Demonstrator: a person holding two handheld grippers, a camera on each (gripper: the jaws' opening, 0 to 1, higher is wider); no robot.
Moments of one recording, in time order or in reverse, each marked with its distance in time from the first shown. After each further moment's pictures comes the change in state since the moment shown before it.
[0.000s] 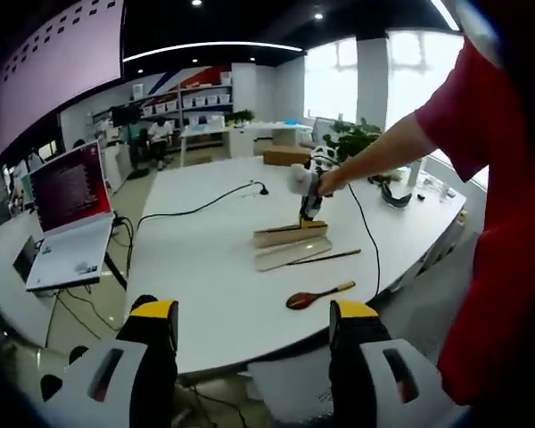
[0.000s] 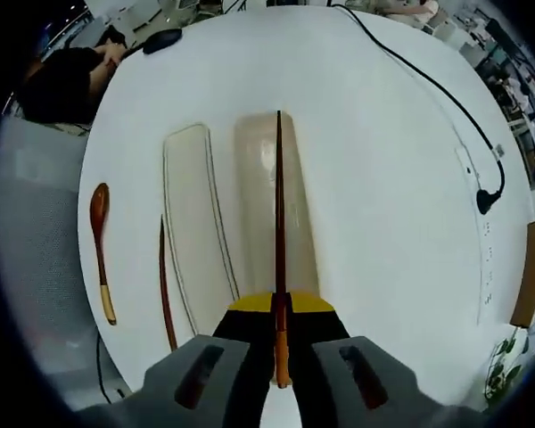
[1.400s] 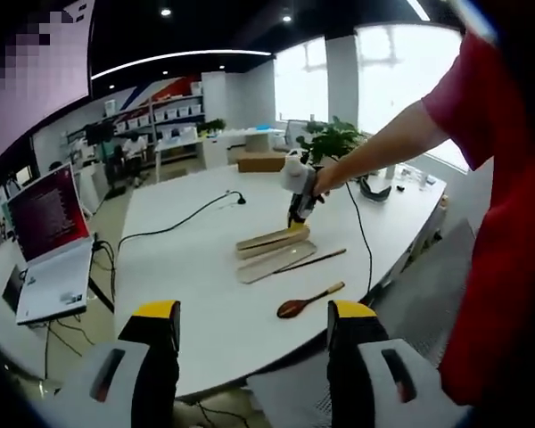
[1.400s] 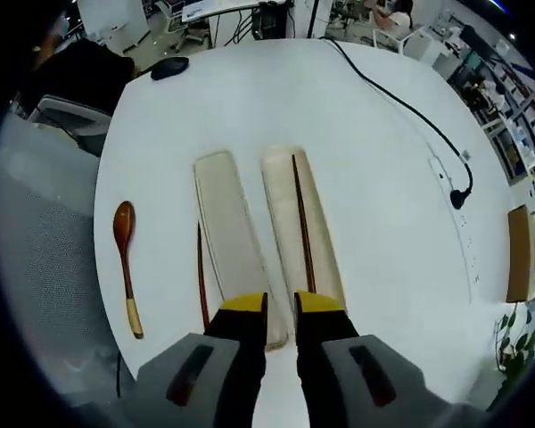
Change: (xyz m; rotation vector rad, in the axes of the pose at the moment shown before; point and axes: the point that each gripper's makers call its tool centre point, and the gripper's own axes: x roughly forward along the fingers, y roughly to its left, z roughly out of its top) left arm 0.011 -0.010 0.014 0.106 -0.049 -0.112; right arm -0.045 0.033 0.000 0.068 -0.138 -0.091
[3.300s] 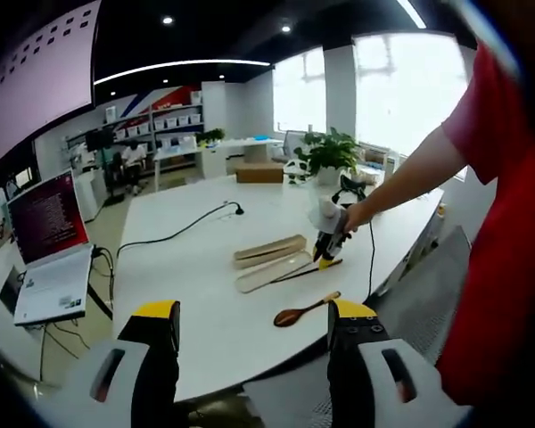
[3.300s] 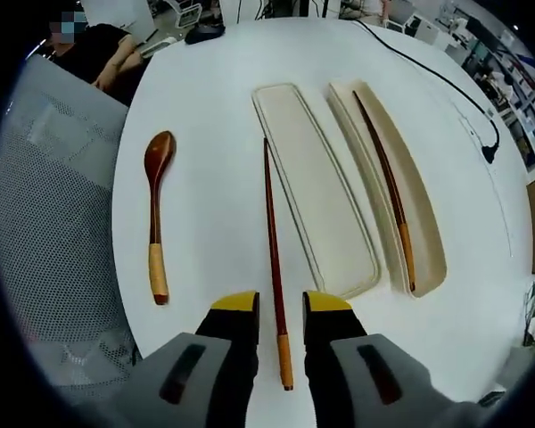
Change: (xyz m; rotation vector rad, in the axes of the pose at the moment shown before) left arm -0.008 -0.004 0.006 -0.010 -0.045 -0.005; right arm 0.026 0.073 -0.074 -0.014 0.031 0.066
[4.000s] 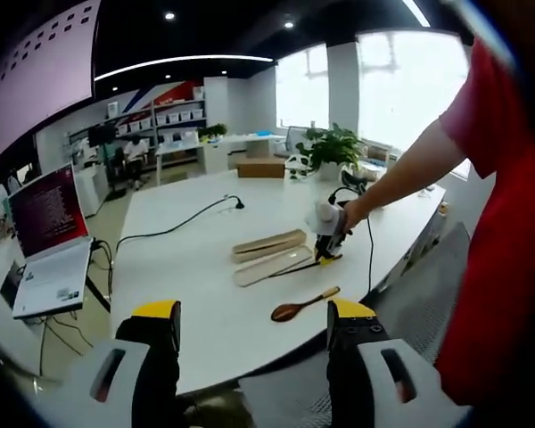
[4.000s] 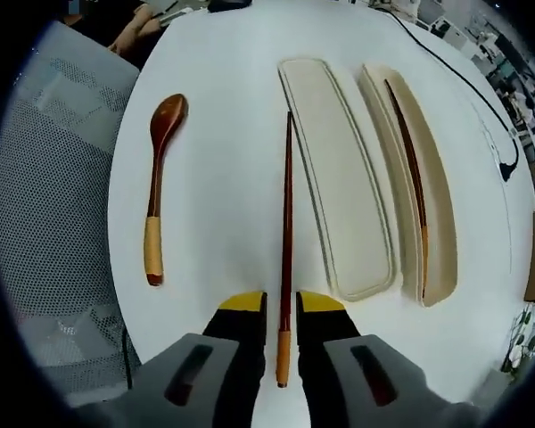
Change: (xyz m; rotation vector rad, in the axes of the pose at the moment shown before) left arm 0.003 -0.006 -0.007 -0.011 0.014 0.012; right arm 0.010 0.003 -0.012 -0.091 0.123 0.012
